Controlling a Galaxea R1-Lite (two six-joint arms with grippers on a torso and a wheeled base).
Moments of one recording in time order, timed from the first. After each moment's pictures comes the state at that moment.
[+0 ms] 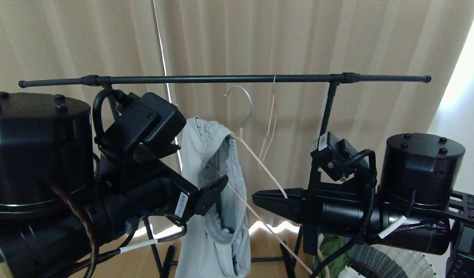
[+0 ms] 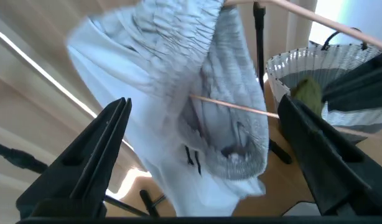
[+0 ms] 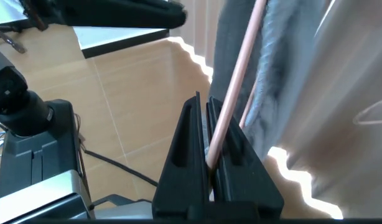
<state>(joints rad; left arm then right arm) -0.84 1.40 -0.81 -0.30 0.34 0.18 0.75 1.63 -0.68 -0.71 0.37 0.03</state>
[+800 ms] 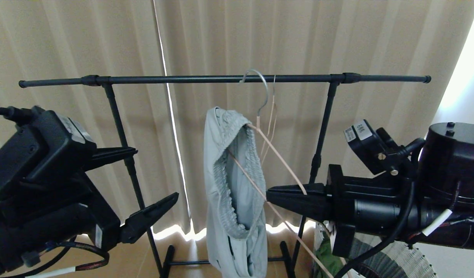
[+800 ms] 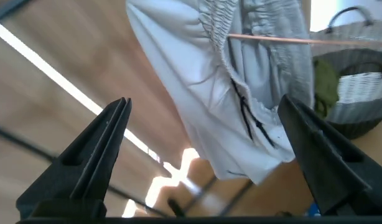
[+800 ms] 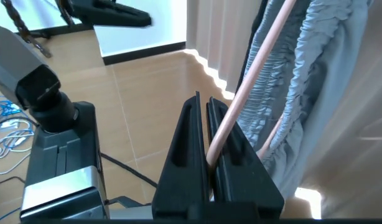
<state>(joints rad) -0.63 1.16 -0.63 -0.31 0.05 0.41 0.70 1.53 -0.65 -0.70 0.51 0.03</state>
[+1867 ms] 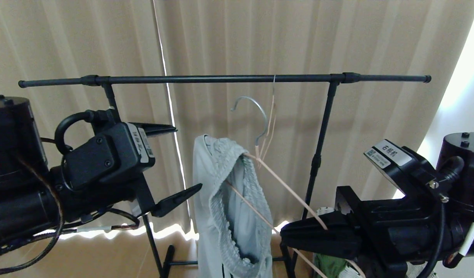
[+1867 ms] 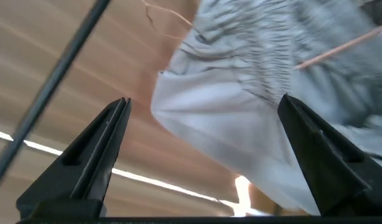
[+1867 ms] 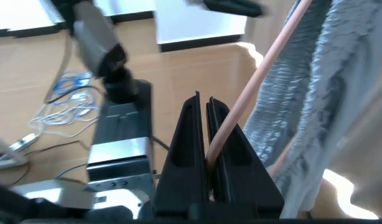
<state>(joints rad) -0.52 1.37 -0.69 -0.49 -0.25 0.83 0.68 1.48 -0.59 -0.64 0.79 0.03</state>
